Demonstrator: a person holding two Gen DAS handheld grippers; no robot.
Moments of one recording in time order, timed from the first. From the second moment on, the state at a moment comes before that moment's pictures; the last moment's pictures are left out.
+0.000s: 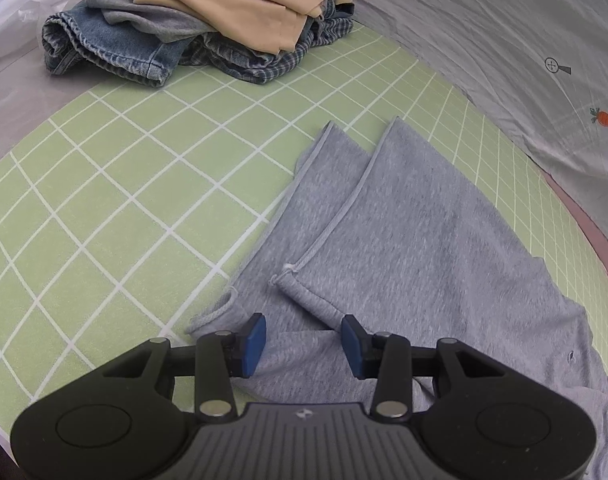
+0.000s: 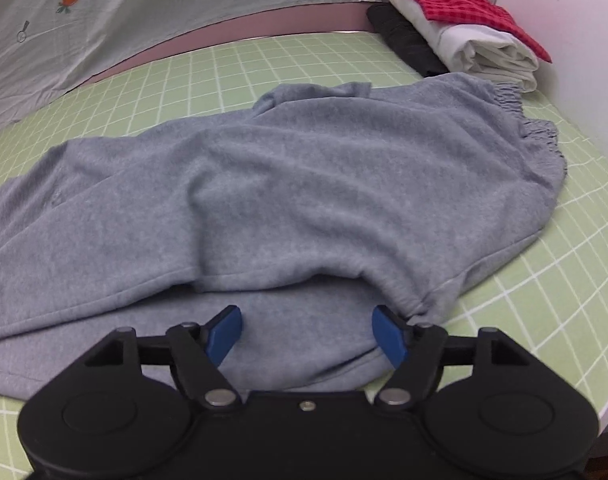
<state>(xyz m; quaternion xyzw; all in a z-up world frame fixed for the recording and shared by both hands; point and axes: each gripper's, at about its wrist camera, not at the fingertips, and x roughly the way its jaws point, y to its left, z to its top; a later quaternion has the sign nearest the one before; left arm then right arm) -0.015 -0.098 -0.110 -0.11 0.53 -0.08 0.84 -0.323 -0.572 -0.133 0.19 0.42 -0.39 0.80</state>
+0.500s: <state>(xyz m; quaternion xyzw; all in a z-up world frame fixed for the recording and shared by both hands) -0.016 -0.099 -0.110 -0.06 0.51 -0.10 0.85 -0.361 -0.597 -0.131 0.17 0.41 -0.45 0.77</state>
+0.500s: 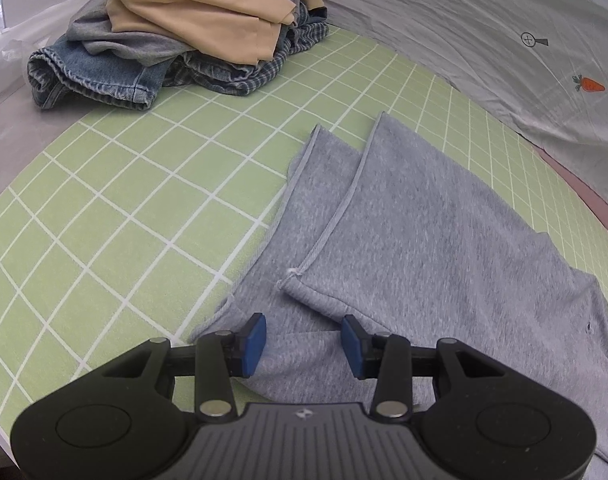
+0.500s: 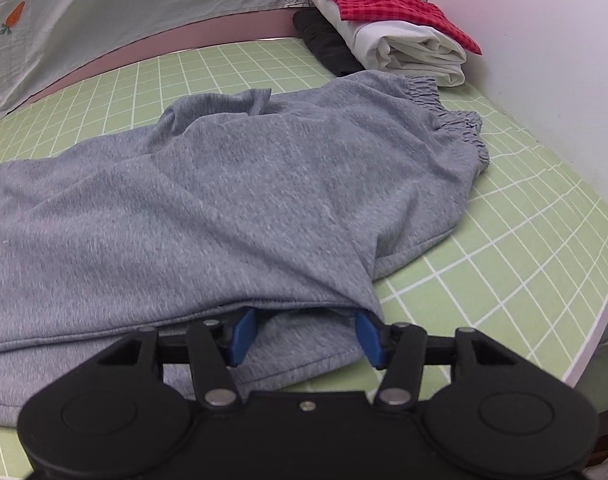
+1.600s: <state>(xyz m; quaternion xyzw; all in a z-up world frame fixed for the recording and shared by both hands) -0.011 -0.101 -0.098 -0.16 0.52 -0.12 0.83 -0.349 -0.583 -0.107 0.29 0.34 -0.43 0.78</state>
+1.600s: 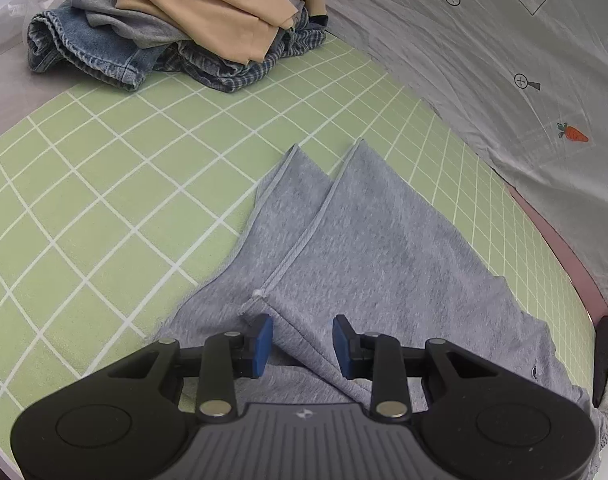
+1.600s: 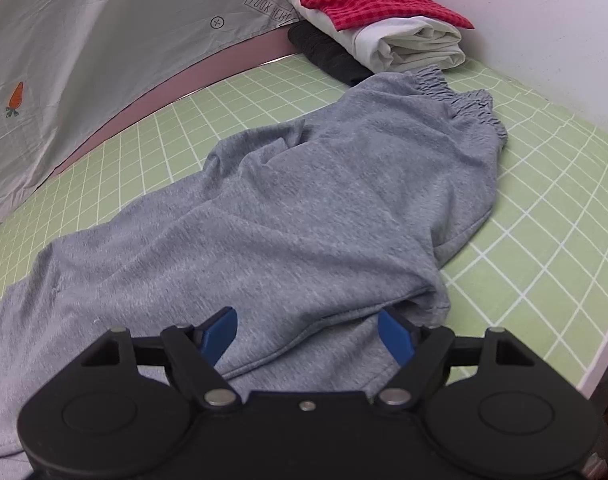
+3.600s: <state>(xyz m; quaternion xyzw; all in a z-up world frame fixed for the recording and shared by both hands) -0.013 -0.083 -0.108 0.01 0.50 -0.08 0.86 -0.323 -0.510 -0.104 0.26 0.38 -0.43 0.77</state>
